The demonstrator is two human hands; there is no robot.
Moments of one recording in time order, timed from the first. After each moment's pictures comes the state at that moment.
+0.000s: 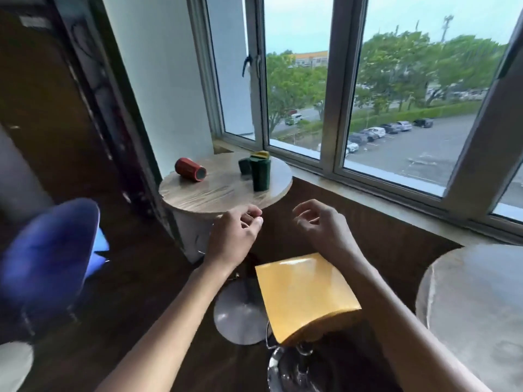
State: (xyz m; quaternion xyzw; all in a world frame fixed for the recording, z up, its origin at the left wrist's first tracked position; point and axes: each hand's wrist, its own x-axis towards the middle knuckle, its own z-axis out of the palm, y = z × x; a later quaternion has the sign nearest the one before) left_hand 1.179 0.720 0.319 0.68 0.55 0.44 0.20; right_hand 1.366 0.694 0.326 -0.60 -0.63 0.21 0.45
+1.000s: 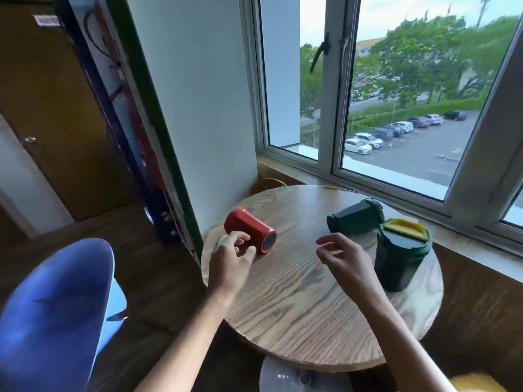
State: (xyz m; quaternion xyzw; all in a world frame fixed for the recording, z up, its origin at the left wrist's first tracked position) left_hand 0.945 1.168 0.269 0.61 0.64 0.43 0.18; right_hand 1.166 1.139 0.270 -0.60 -0.57 0.29 0.47
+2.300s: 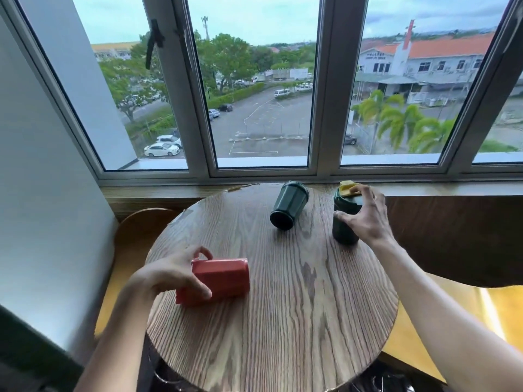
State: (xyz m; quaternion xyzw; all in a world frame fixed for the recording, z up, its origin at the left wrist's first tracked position) left_hand 0.878 1.436 0.275 0.87 0.32 -0.10 0.37; right_hand 1.182 1.174 0.255 -0.87 -0.25 -0.06 0.43
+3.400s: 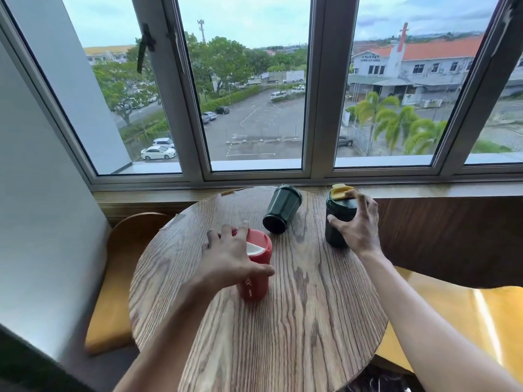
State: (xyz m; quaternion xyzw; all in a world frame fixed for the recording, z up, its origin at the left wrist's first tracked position) left_hand 0.948 1.341 0.301 0.94 0.29 0.01 0.17; right_hand 1.186 1.180 0.234 -0.84 -0.23 -0.10 0.49
